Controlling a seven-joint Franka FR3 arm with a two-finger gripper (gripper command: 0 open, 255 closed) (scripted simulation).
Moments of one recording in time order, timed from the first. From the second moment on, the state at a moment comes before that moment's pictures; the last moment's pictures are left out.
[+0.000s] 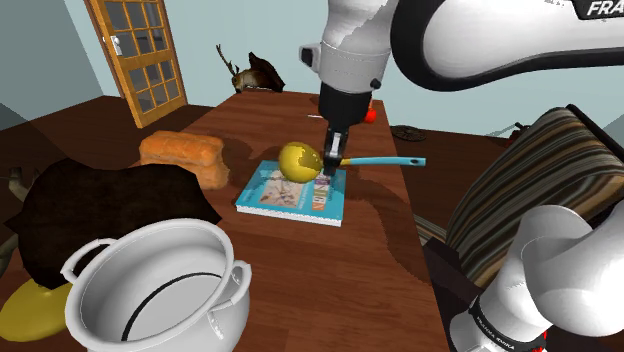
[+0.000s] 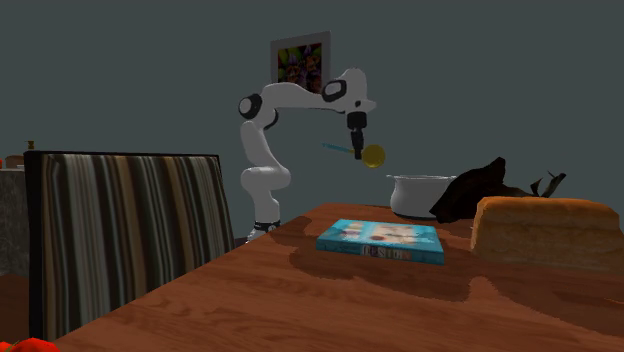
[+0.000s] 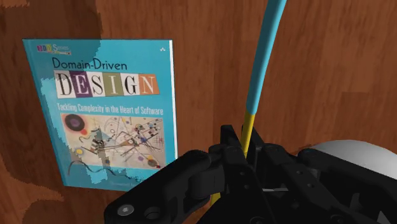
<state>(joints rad) 0.32 -0.50 0.28 -2.16 -0.02 1.78 -0.11</state>
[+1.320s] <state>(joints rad) 0.42 -0.35 0.70 -1.93 0.04 1.67 0.40</state>
